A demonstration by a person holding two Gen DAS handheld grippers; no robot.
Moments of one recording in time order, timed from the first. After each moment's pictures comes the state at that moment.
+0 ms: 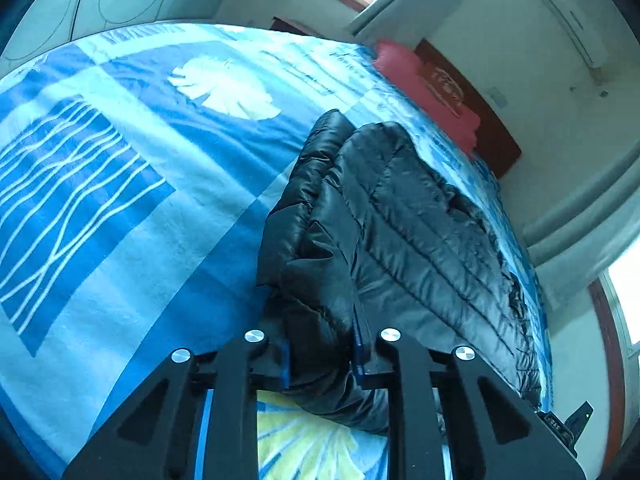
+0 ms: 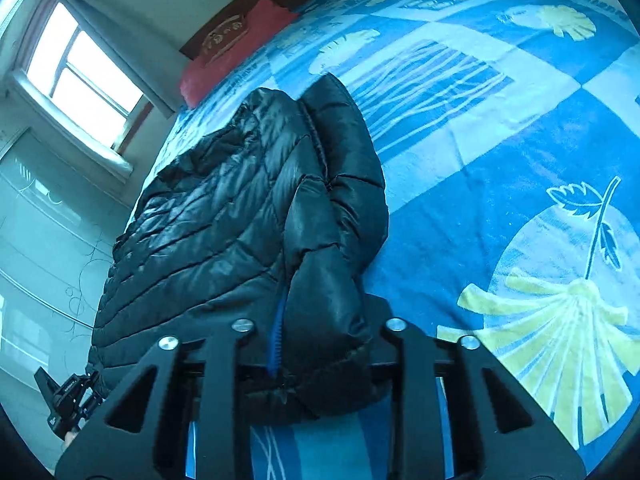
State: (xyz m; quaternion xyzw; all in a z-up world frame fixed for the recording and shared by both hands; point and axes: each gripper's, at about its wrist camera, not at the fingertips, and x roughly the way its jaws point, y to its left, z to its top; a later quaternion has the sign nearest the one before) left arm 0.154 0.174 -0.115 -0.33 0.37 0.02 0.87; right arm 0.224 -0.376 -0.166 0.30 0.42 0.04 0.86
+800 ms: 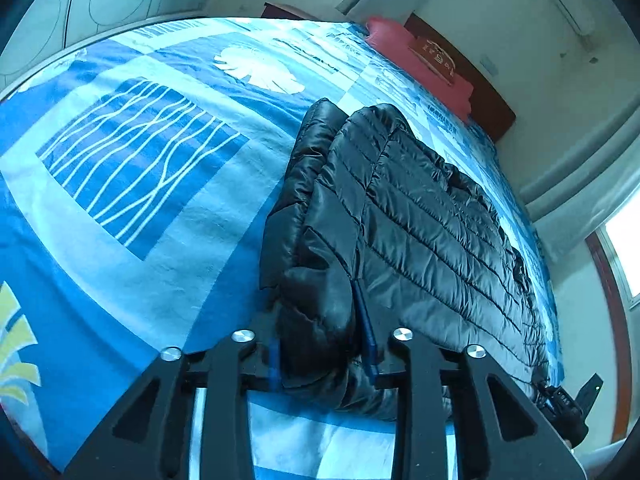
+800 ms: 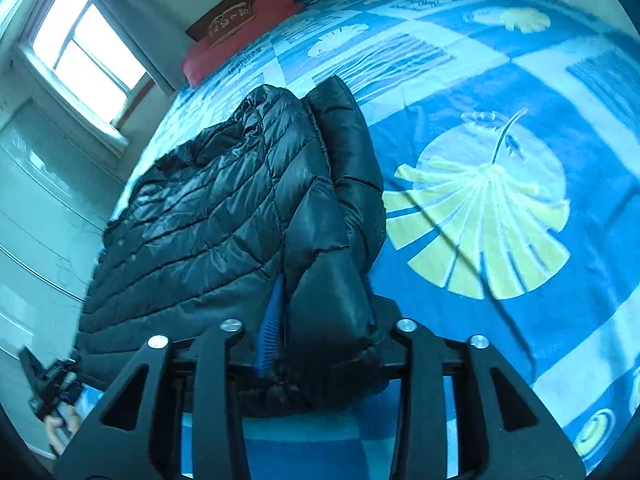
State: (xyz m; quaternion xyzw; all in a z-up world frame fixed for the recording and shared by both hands) left arm 0.087 0.193 -0.108 -0.29 0.42 0.01 0.86; right arm 0.140 -0.372 -0.153 0.25 0.44 0.03 0.86
